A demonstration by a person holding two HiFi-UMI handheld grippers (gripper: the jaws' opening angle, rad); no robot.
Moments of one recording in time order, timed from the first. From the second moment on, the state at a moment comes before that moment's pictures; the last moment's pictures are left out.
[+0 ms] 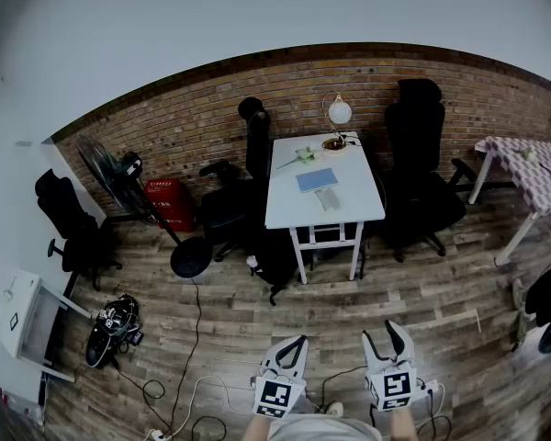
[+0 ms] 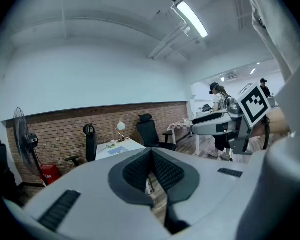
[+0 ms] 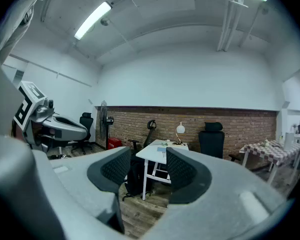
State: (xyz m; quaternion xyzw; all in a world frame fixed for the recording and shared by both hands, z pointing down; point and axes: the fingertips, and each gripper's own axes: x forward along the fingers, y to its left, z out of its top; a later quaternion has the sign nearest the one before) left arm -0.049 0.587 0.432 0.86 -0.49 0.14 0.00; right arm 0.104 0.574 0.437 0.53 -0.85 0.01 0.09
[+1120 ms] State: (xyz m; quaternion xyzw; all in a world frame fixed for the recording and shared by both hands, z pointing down) left arm -0.056 0.489 0.440 0.85 -0.51 0.12 0.00; right arm 0.086 0.474 0.453 0.51 -0.85 0.00 0.10
